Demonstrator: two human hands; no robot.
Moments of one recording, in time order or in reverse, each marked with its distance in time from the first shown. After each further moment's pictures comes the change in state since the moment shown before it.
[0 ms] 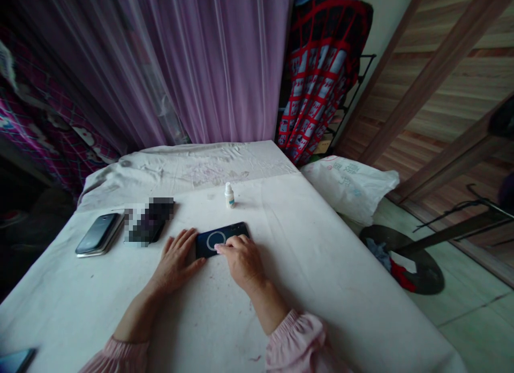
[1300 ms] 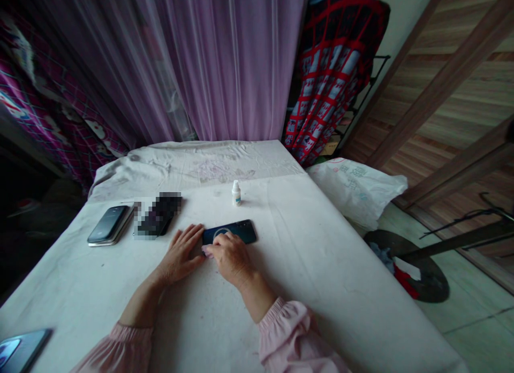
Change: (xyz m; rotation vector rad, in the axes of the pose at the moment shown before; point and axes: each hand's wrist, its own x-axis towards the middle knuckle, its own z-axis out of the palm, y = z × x) left_hand 0.001 -0.008 -0.008 -0.078 -0.112 0.043; right_hand 0.021 -0.024 0.016 0.031 -0.123 -0.125
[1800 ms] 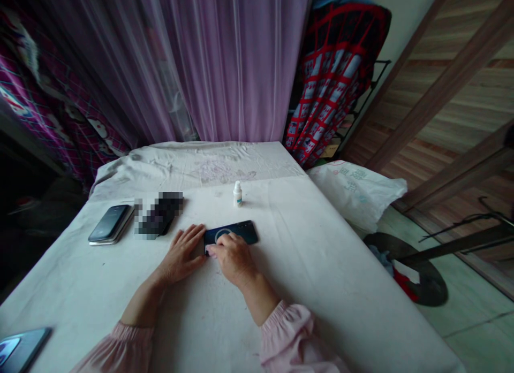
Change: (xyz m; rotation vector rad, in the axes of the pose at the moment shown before) left_hand 0.001 0.001 0.001 -0.003 0.016 0.016; right_hand -0.003 0.004 -0.005 -0.003 0.017 0.028
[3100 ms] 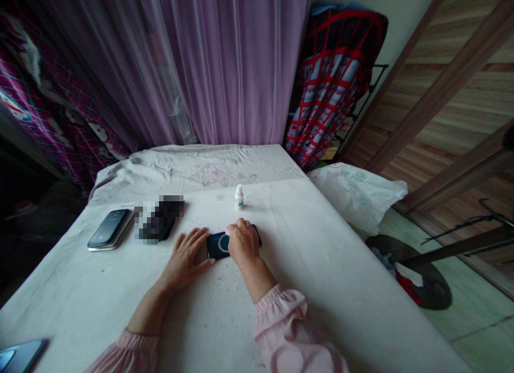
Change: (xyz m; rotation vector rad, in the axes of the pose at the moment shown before) left_hand 0.004 0.009 0.003 0.033 0.064 -0.039; right_hand 0.038 0.014 -0.010 -0.206 -0.168 0.434
